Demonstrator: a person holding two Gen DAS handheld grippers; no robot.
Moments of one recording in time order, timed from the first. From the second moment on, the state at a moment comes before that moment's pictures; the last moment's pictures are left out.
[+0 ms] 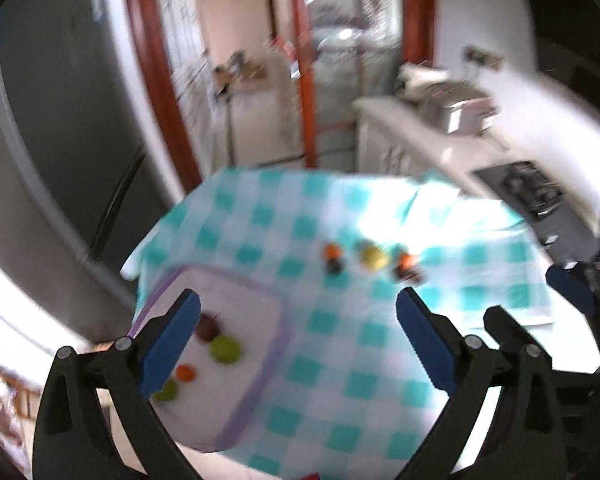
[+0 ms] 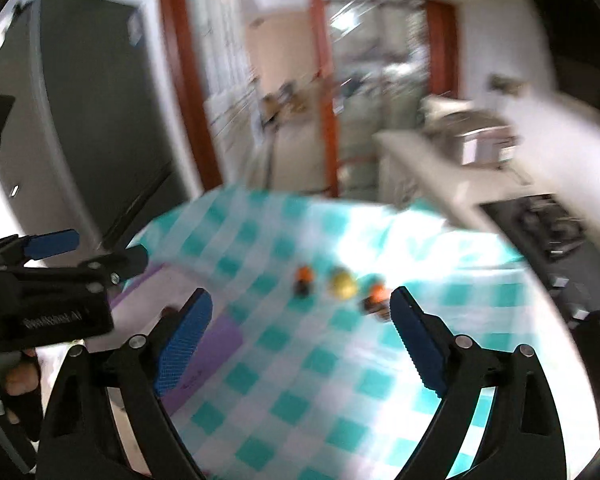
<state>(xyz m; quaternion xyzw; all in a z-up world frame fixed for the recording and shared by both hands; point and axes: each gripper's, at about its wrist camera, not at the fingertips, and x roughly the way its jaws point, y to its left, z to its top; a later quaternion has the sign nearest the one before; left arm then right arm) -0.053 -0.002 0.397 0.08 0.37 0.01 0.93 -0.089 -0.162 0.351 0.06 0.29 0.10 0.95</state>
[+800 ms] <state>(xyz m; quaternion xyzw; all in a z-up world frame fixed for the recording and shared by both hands) -0.123 -0.005 0.429 0.04 0.33 0.06 0.94 -0.154 -0.228 0.354 0.09 0.26 0.08 0.96</state>
